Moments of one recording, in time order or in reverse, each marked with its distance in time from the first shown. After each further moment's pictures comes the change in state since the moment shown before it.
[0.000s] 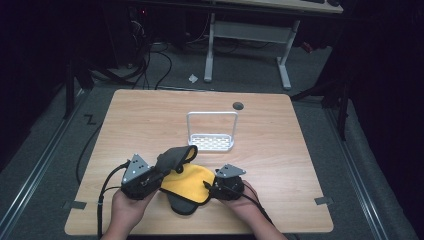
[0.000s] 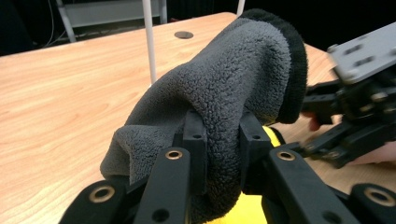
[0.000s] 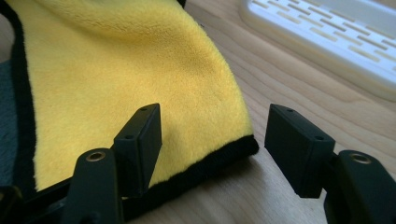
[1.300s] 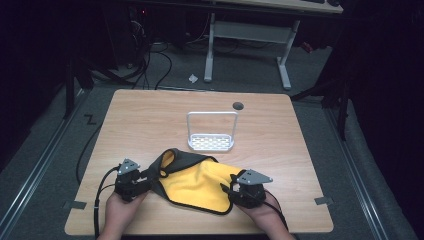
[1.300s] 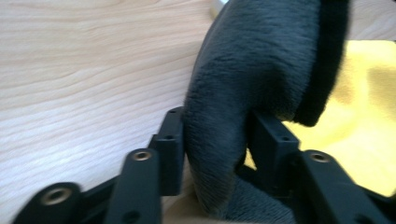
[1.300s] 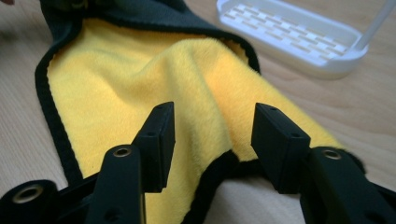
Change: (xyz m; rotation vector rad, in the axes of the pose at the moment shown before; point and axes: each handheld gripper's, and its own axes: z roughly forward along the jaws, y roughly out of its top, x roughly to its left) left arm 0.057 -0.063 0.022 0.223 0.099 -0.232; right arm -0.015 -0.013 -0.069 -0.071 -0.008 0.038
